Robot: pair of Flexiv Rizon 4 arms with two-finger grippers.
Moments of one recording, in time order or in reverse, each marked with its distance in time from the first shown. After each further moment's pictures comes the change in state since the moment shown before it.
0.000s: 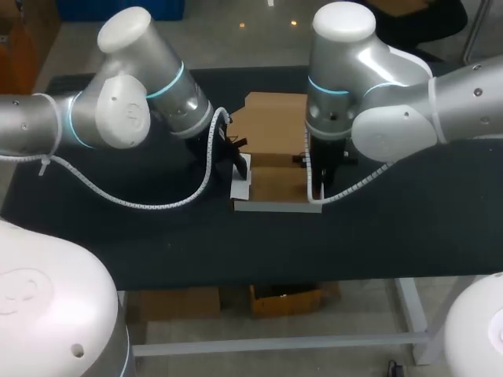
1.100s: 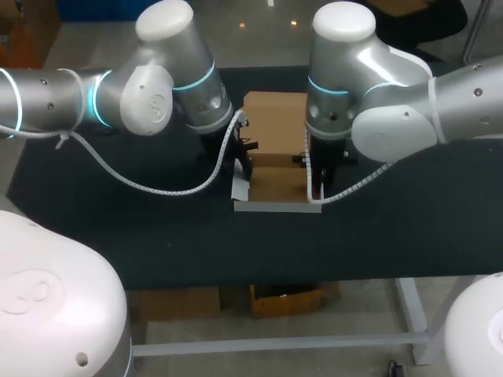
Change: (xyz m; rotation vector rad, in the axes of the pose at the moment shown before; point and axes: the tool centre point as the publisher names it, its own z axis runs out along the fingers) left arm -0.001 -0.013 0.015 -0.006 -0.159 0.101; right arm 0.000 0.000 0.000 0.000 0.000 0.000
